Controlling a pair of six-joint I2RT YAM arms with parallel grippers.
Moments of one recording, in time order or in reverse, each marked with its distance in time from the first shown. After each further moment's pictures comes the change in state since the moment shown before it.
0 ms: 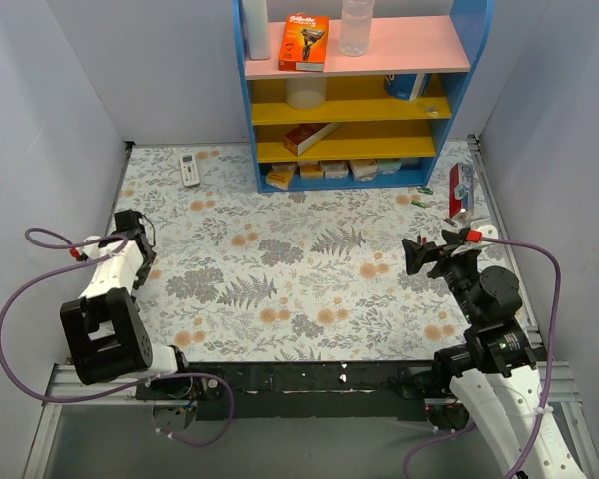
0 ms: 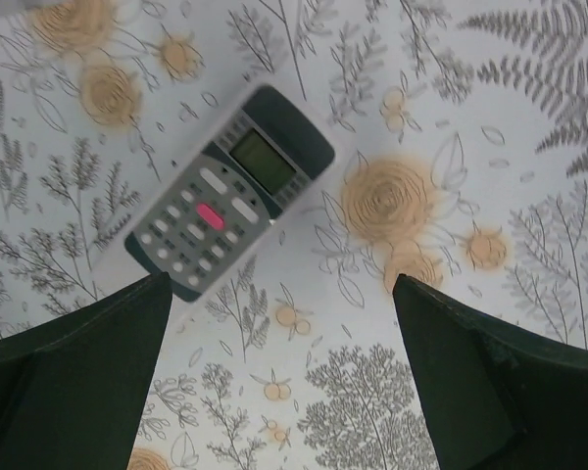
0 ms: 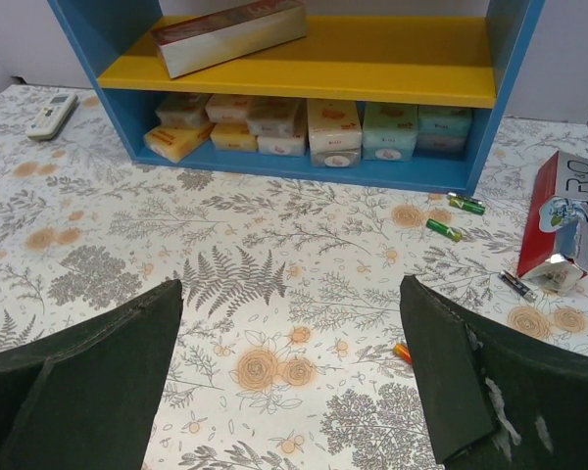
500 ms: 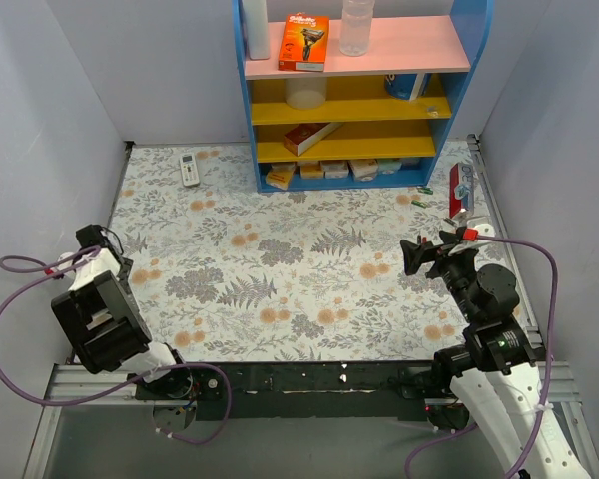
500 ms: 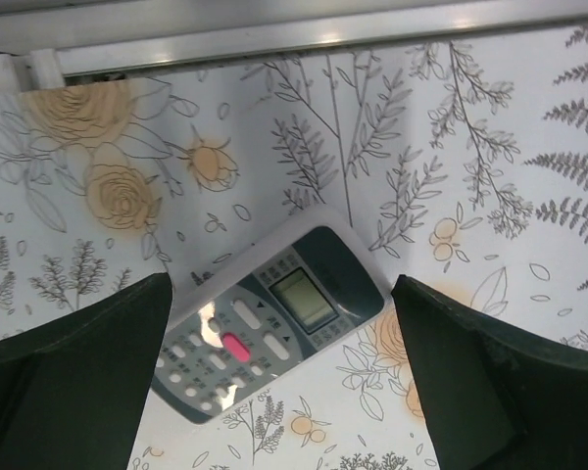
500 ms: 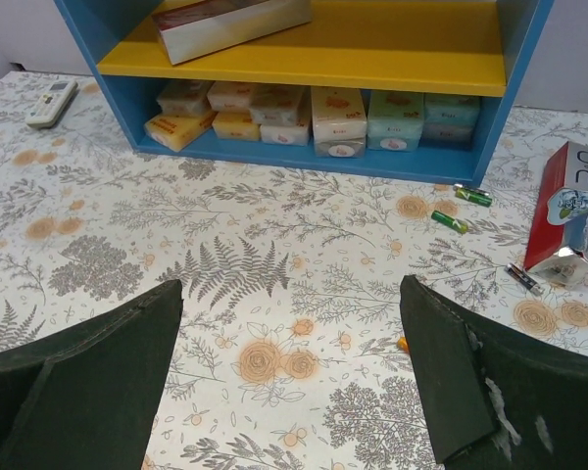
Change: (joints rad) left arm 0.323 0.082 -0.038 0.215 0.131 0.162; right arm 0.018 0.013 0.000 -0.007 0.008 0.000
